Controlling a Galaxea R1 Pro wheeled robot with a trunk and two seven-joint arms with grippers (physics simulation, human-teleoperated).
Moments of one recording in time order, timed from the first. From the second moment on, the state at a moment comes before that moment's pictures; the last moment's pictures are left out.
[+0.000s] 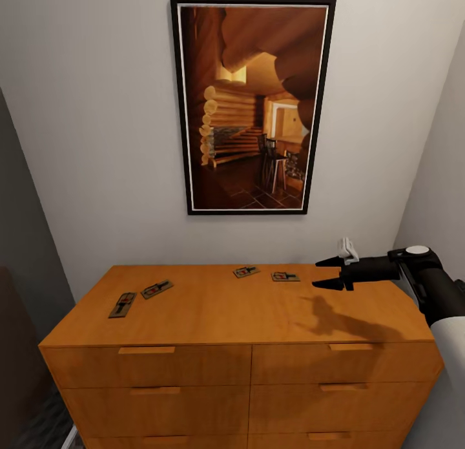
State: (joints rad) left arm 0.05 0.03 0.01 -0.23 0.00 -0.08 0.00; right arm -0.93 -0.40 0.00 -0.91 0.18 0.36 1.51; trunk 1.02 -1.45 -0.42
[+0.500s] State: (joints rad) left arm 0.05 0.03 0.01 -0.23 0.00 -0.08 0.00; right arm -0.93 -0.44 0.00 -0.91 0.20 0.36 1.53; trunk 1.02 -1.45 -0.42
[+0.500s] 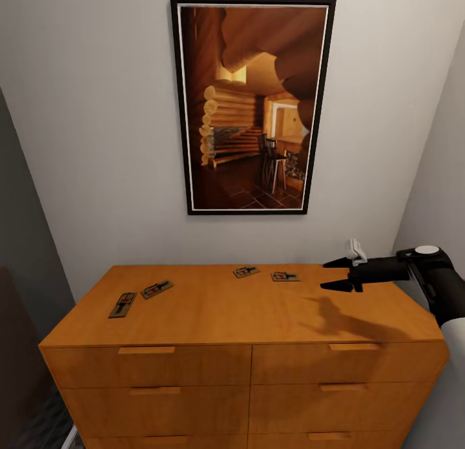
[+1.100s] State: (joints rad) left arm 0.05 0.03 0.01 -0.21 0.00 -0.08 0.00; right arm -0.93 -0.46 -0.01 -0.91 0.20 0.36 1.55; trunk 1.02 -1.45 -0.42
